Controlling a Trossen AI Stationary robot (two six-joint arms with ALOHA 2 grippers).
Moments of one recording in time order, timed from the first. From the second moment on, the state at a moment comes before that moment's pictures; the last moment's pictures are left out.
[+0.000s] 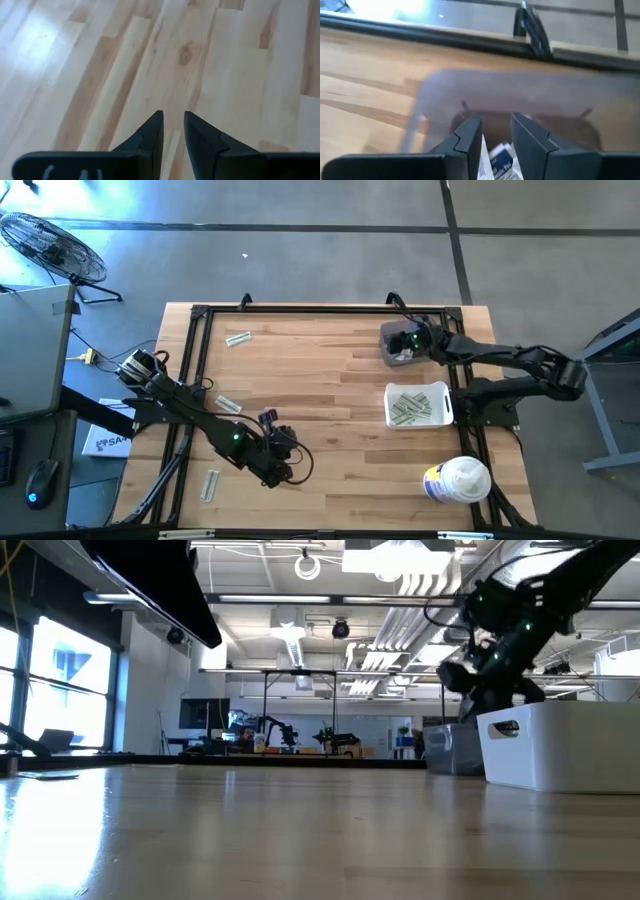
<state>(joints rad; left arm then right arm) -0.60 1.66 1.21 -0.67 -0.60 -0.73 -0.60 1.16 0.50 -0.13 0.42 0.58</state>
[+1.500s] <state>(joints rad) 0.42 1.57 0.74 -0.54 -0.67 -0.96 0.47 1.33 0.58 0.39 0.65 0.44</state>
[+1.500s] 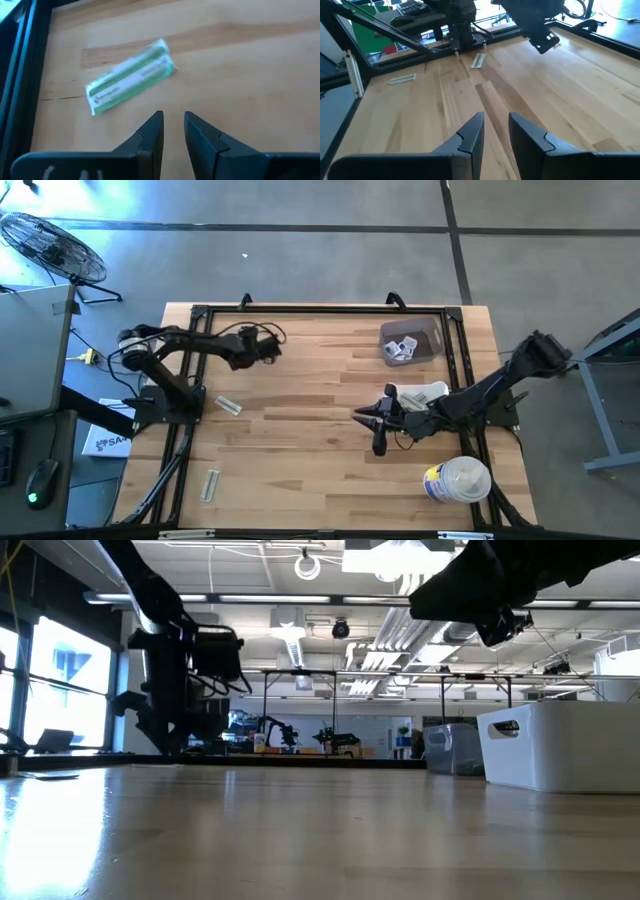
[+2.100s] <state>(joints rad) 0.58 1.65 0.61 -0.07 -0.72 -0.86 0.47 1.34 0.58 0.39 0.66 0.45</state>
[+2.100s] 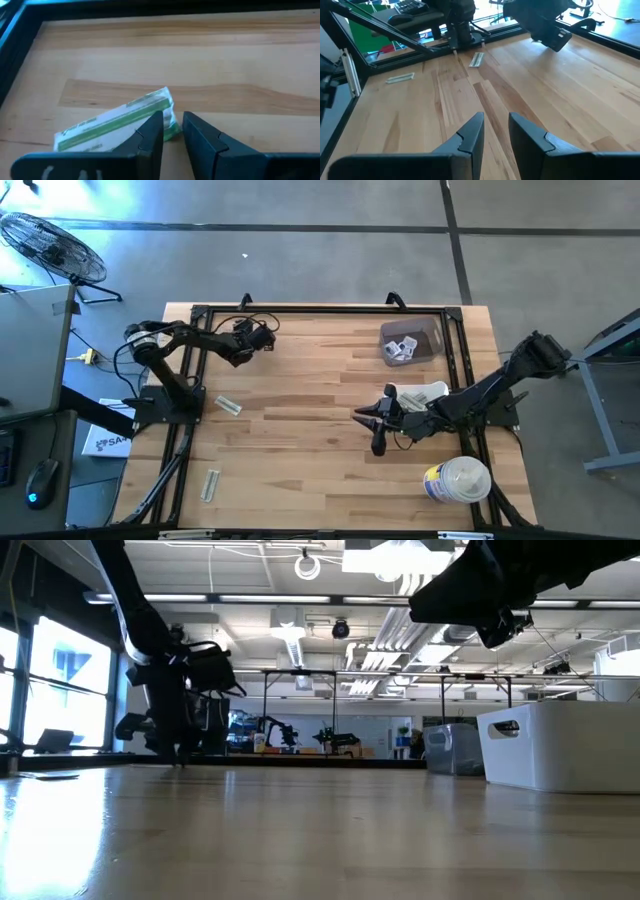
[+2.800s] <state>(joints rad) 0.59 1.73 0.62 -0.05 -0.70 -0.81 0.47 1.34 0.58 0.38 0.65 0.45</state>
